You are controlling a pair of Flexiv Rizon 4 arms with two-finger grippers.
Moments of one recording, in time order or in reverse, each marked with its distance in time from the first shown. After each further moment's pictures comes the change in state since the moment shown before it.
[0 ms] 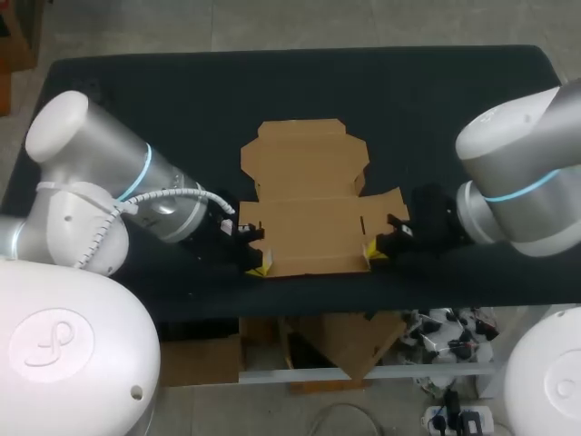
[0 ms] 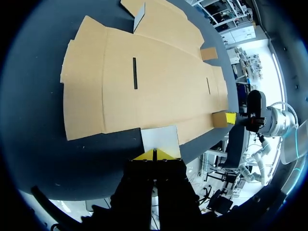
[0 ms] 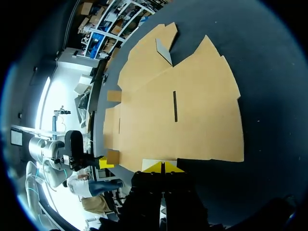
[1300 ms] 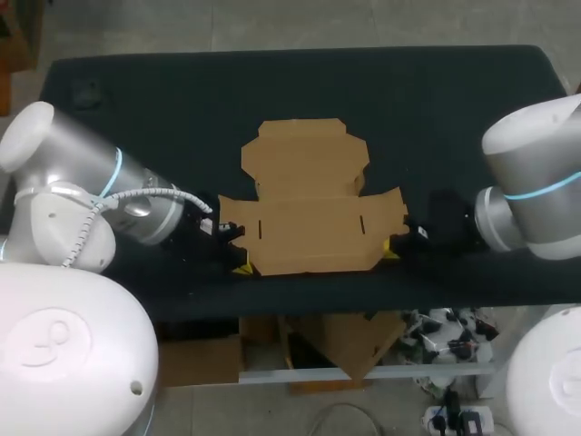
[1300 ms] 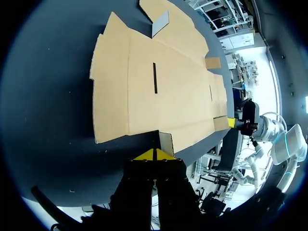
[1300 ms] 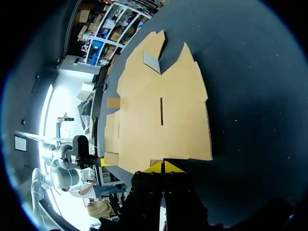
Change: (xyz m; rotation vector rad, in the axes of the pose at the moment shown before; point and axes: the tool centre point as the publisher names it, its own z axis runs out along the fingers) left arm -0.023 -0.006 -0.010 0.013 0.058 -0.041; right arm -0.016 0.003 -0.014 -0.042 0.040 0.043
